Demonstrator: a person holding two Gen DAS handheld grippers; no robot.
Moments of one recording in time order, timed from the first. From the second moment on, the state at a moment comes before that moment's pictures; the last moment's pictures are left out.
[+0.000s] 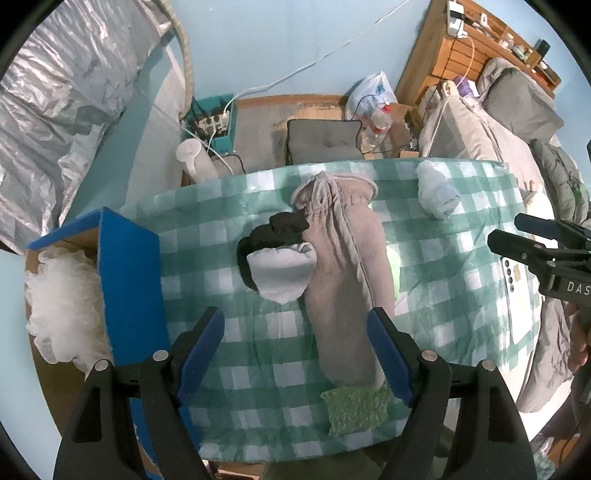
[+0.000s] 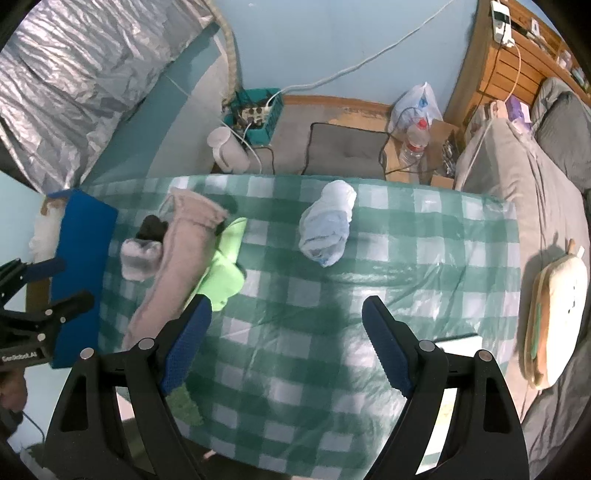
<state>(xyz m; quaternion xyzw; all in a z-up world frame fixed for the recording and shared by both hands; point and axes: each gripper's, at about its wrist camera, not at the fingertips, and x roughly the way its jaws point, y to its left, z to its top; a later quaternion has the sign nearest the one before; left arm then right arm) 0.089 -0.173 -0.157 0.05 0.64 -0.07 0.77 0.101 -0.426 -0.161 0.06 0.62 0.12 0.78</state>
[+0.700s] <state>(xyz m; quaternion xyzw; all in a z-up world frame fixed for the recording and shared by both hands) 0.124 -0.200 -0.197 0.04 0.66 -0.05 0.74 0.176 -0.431 -0.231 0.04 0.65 0.10 0.75</state>
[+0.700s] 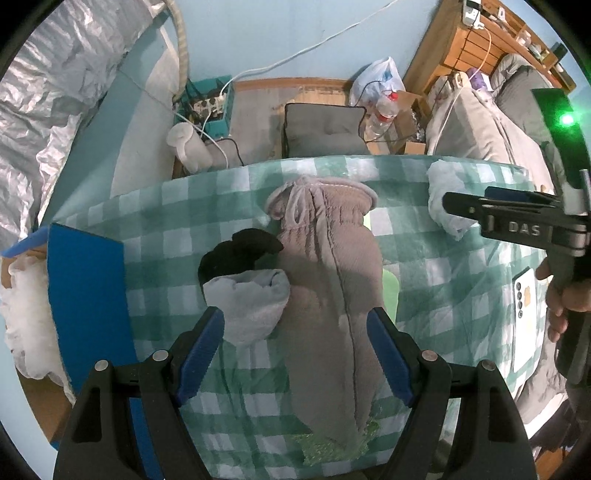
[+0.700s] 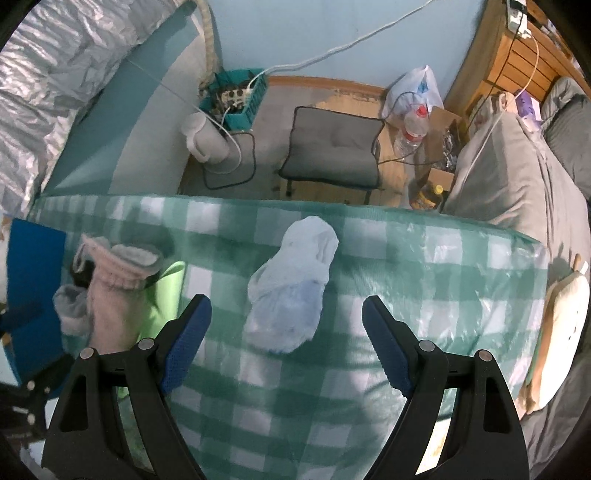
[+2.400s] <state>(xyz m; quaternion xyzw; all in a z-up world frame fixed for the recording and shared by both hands) 0.067 -0.214 -0.188 0.09 0.61 -0.11 0.78 0.083 -0.409 -0.193 0.05 0.63 0.14 0.76</state>
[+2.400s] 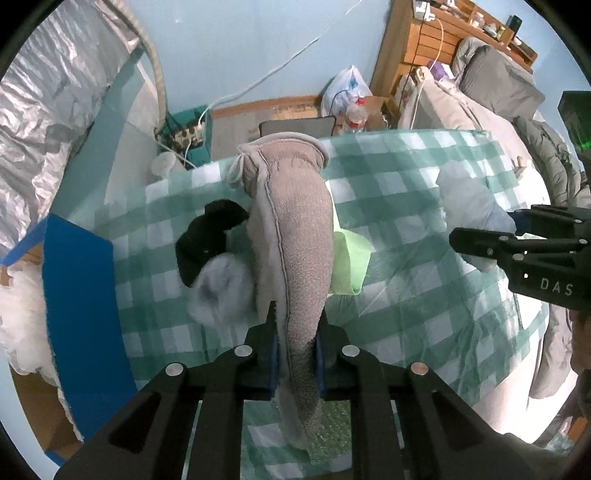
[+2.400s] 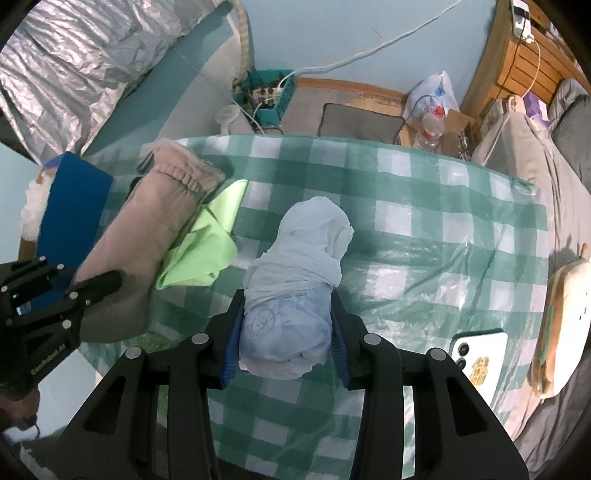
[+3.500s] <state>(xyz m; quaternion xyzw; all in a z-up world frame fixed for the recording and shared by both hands) 0.038 -0.182 -0.109 0.06 0.55 -0.13 0.82 0.053 -0.372 -0.117 0.04 0.58 0.16 0.80</state>
